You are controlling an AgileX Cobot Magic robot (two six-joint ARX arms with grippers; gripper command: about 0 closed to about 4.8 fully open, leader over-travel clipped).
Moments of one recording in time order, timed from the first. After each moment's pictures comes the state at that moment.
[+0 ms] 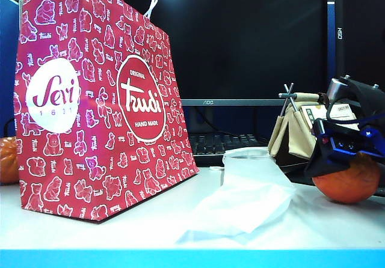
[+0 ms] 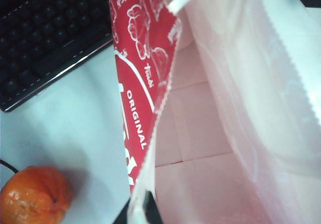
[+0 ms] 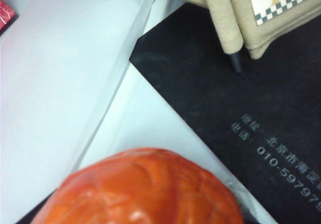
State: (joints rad) left arm -0.39 1.41 1.44 -0.94 0.10 0.28; right arm 0.29 1.39 0.32 0.49 -0.08 0.26
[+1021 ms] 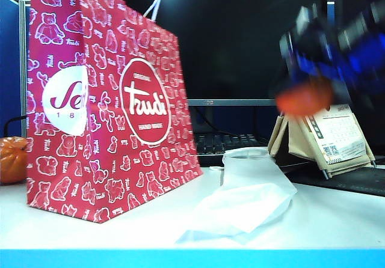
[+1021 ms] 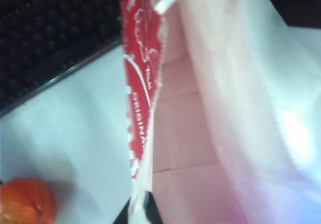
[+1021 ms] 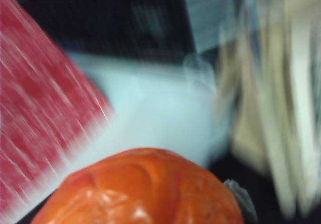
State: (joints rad) left arm -0.39 1.41 1.44 -0.89 0.14 0.23; right arm 0.29 1.30 0.67 0.17 -0.21 0.21
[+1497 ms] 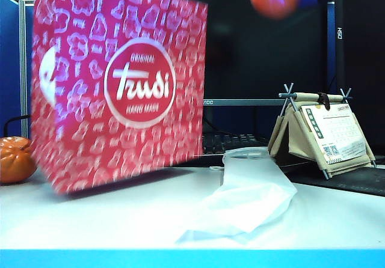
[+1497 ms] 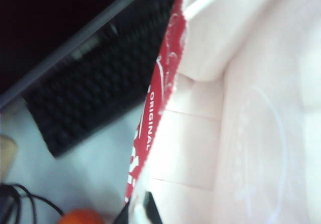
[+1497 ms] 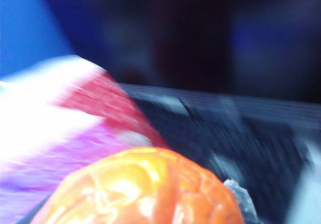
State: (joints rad) left arm -0.39 1.41 1.57 -0.86 0.07 0.28; right arm 0.29 1.26 1.14 -0.07 -0.42 0.18
